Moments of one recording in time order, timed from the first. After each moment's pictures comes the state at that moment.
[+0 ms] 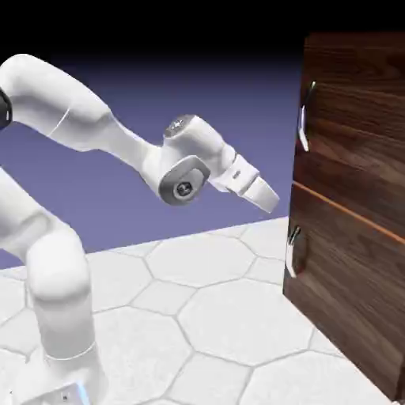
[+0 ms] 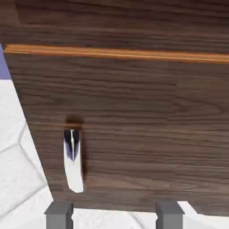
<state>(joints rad) 0.09 -0.47 -0.09 -2.79 0.11 3.01 0.70</state>
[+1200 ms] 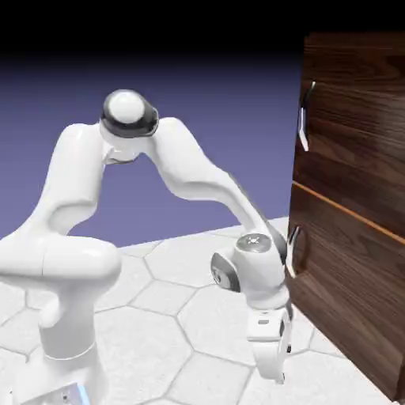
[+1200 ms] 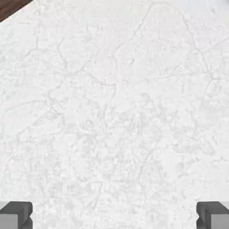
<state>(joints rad) 1.12 0.83 -1.34 -2.52 1.56 2.63 0.08</state>
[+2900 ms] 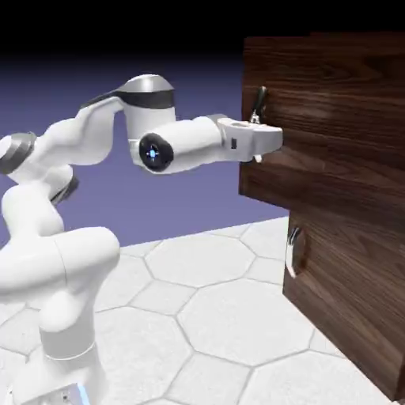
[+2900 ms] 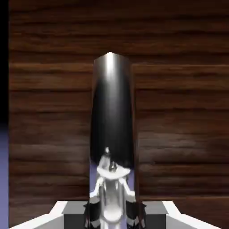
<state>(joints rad) 1.76 1.38 -2.47 -2.78 2.24 1.49 -0.69</state>
